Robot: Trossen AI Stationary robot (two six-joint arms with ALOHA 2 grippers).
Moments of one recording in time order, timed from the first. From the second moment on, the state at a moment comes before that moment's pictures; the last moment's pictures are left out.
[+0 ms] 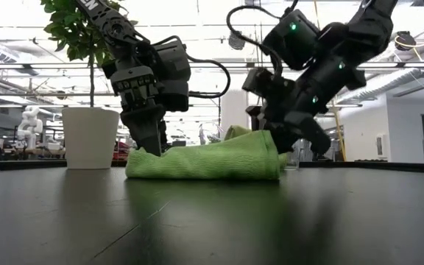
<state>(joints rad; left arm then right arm) 0.21 1.77 0.99 -0.43 0.53 0.00 0.07 1.77 0.73 0.29 0.09 -0.25</state>
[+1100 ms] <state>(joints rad) 0.28 1.77 0.99 -0.45 0.50 0.06 0.06 1.75 0.73 0.22 -0.06 -0.20</state>
